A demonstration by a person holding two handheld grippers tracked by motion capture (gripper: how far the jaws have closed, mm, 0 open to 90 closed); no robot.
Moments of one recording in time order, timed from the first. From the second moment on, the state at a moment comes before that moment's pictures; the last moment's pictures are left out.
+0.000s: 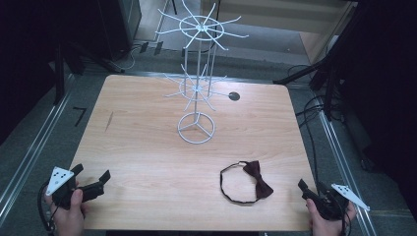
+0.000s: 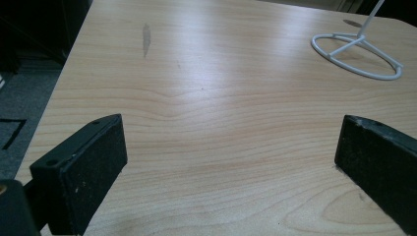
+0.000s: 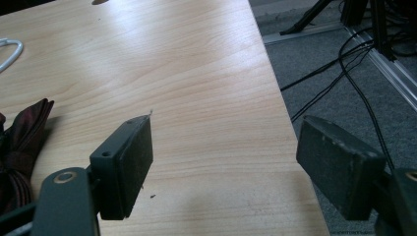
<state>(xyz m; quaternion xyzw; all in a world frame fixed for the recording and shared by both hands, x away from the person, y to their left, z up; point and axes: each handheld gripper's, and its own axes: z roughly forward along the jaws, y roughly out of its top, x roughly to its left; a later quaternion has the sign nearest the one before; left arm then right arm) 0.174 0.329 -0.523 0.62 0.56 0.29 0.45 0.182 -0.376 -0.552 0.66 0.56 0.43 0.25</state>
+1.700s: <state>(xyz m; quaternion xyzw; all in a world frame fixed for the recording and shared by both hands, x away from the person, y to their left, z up) 0.174 0.331 -0.523 0.62 0.57 0.28 0.46 0.234 -0.266 -0.490 0.58 0.74 0.32 0.14</state>
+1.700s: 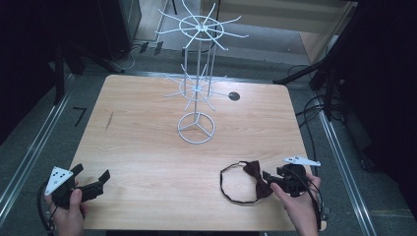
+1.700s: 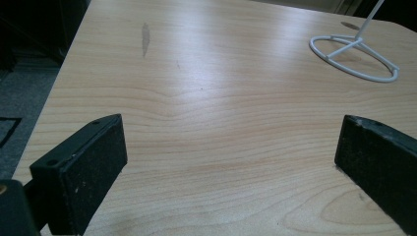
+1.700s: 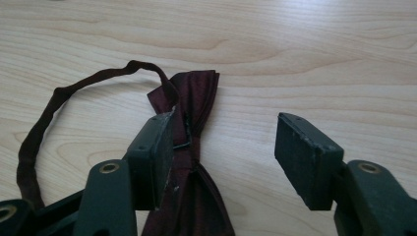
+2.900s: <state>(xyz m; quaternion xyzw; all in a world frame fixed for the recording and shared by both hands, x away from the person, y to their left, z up) 0.175 0.331 -0.523 0.62 0.57 0.28 0.46 0.241 -0.229 -0.512 0.55 0.76 0.31 0.16</state>
